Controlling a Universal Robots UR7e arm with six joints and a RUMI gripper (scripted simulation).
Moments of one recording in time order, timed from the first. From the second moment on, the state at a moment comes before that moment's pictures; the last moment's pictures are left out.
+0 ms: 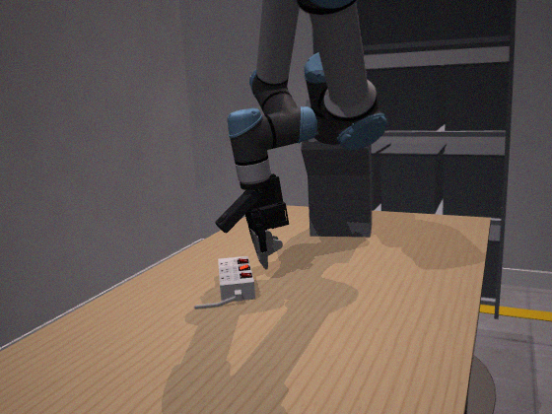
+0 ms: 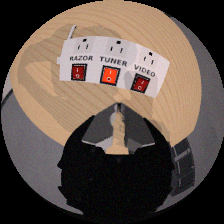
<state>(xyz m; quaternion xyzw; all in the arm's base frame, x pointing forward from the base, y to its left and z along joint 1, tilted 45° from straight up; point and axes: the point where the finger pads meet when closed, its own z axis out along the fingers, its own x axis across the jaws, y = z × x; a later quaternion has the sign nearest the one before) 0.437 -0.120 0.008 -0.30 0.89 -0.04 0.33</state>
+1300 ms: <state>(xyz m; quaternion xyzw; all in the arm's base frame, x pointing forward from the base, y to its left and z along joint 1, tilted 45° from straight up) 0.433 -0.123 0.014 -0.30 0.89 -0.05 0.33</state>
